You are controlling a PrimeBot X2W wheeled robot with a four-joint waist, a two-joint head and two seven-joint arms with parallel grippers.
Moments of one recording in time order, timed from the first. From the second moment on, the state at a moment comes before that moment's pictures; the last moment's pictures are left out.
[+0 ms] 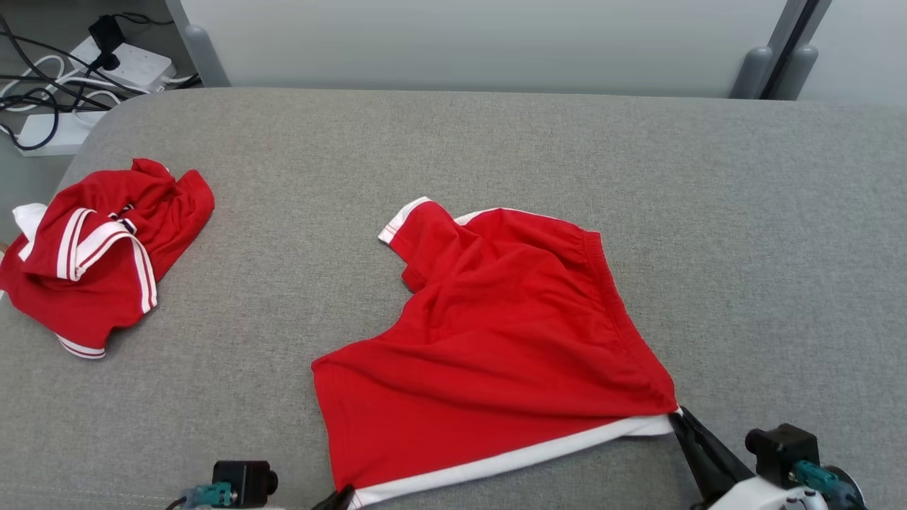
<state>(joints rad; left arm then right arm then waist) -0.08 0.32 -0.61 0.39 -0.92 -0.02 0.08 -0.11 -0.22 0.36 0.43 0.36 0.13 -0.19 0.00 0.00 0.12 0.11</state>
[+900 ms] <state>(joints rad) -1.19 0.46 -0.34 0.41 -0.93 -0.04 0.22 -1.37 -0.25 0.47 0.70 0.58 0.14 0.16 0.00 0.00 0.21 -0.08</state>
